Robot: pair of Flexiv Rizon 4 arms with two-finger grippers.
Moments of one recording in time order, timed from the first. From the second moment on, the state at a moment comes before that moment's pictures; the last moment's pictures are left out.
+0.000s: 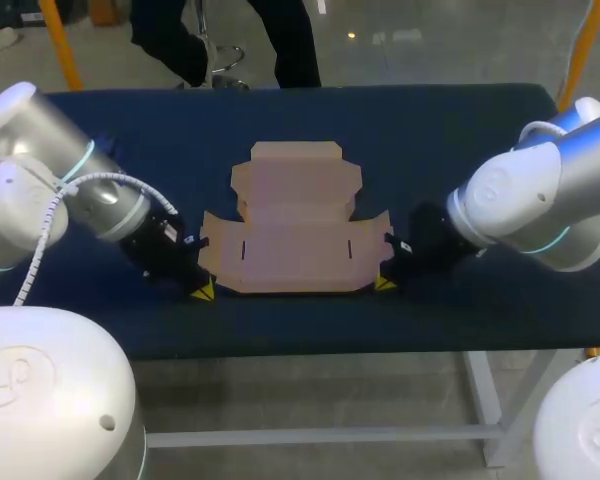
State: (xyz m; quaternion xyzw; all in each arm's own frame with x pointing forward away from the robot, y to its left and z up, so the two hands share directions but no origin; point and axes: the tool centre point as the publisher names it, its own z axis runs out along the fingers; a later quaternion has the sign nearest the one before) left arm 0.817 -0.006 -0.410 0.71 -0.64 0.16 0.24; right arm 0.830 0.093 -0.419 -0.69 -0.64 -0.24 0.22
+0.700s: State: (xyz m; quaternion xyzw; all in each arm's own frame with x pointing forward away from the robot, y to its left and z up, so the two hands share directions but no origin) left arm 0.825 -0.008 -0.410 0.71 -0.64 0.16 0.24; right arm 0.833 0.101 -0.416 -0.68 -0.65 -0.24 0.22
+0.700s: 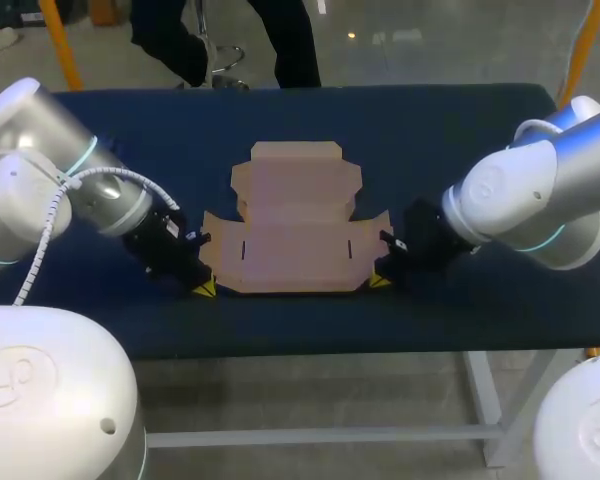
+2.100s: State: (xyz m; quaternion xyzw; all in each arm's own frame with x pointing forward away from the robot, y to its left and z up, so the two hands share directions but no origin) left arm 0.827 -0.032 -0.390 0.67 -0.68 0.17 0.23; right arm 0.839 0.116 -0.409 -0.67 -0.67 -0.24 0.22
